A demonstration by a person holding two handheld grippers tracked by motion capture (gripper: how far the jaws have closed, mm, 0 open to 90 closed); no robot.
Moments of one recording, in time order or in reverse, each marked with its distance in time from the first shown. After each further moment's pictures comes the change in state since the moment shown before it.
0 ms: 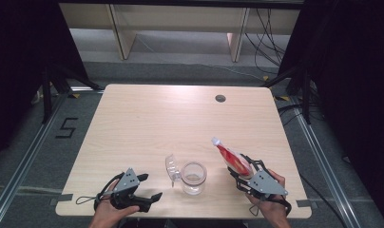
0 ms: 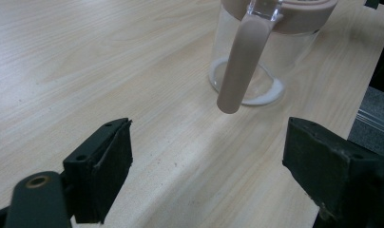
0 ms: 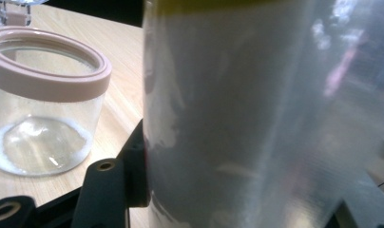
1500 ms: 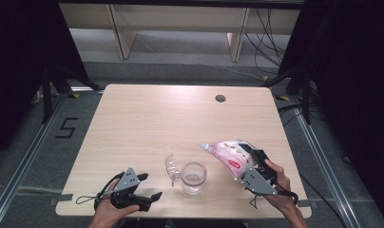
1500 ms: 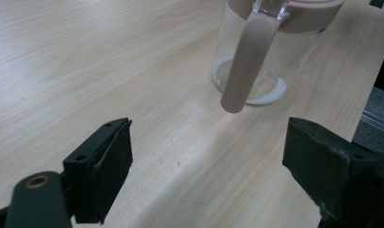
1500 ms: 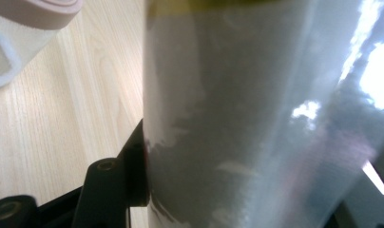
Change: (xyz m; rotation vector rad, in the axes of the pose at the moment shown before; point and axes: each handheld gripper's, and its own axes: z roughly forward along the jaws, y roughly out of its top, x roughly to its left) left arm -0.001 -0.001 0.002 -0.003 0.008 -0.035; right arm -0.022 0.013 0.012 0.050 -0.066 -0.534
